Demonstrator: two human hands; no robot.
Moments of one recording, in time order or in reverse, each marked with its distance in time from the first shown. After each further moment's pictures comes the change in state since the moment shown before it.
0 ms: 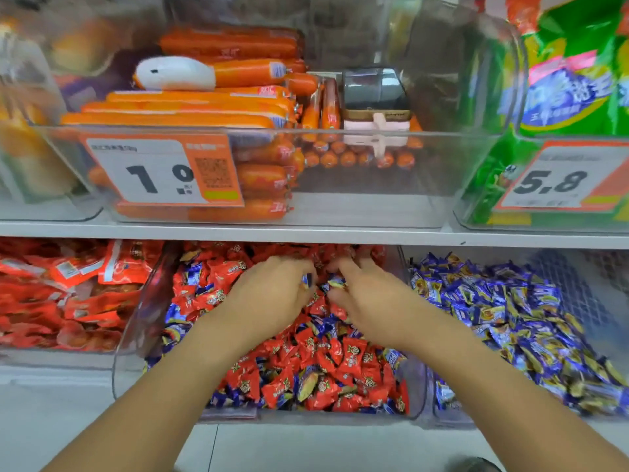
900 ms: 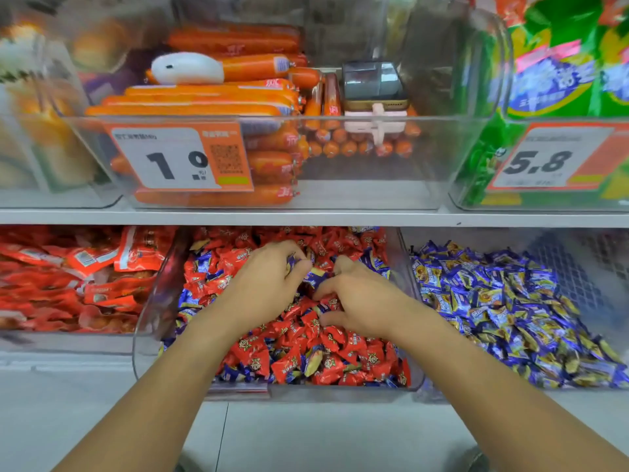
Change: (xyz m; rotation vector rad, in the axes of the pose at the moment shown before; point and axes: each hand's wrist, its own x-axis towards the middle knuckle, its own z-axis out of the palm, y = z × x) left_hand -0.017 -0.015 0.003 -0.291 0.080 -0.065; right_hand 0.006 -0.005 0.025 -0.078 -0.100 -0.107
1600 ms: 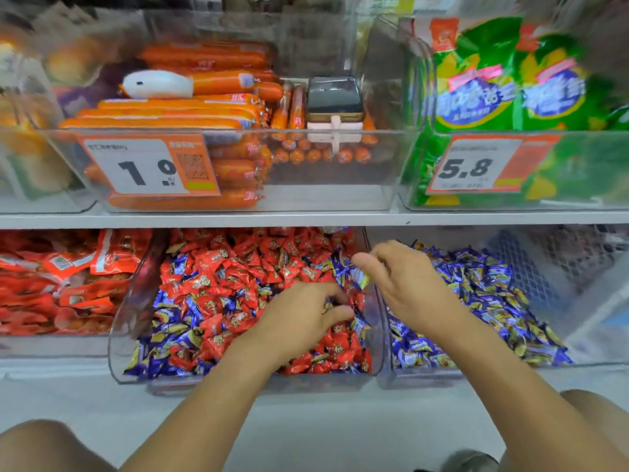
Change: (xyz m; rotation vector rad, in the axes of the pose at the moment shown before) left_hand -0.021 0.060 0.052 0.012 -0.225 0.088; right_hand -0.076 0.040 -0.036 0.322 0.510 0.100
